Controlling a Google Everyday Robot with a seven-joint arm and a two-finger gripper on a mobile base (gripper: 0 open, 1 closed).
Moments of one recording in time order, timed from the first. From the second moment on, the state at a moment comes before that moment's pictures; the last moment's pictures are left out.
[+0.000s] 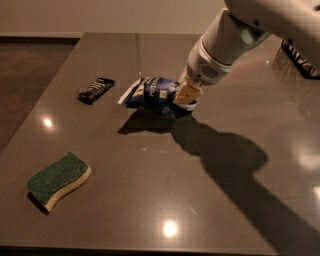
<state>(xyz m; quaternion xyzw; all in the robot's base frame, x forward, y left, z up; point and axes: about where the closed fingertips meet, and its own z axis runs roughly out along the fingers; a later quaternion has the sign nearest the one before) 0.566 -0.055 0.906 -0.62 0.75 0.09 0.23</state>
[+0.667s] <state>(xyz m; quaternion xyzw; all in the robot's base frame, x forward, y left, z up) 0.484 0.004 0.902 -0.72 0.65 0.15 0.21</state>
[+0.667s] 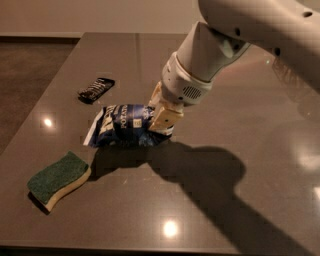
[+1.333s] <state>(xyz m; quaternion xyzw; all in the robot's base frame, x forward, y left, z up) 0.452 0.041 0.897 -0.76 0.60 0.18 0.19</state>
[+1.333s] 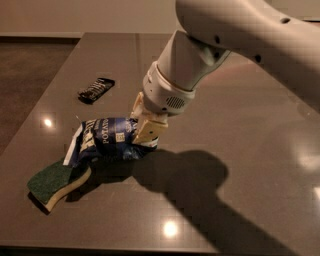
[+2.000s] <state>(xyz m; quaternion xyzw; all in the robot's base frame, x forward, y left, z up) 0.450 0.043 0.899 -0.76 0.60 0.18 0.19</state>
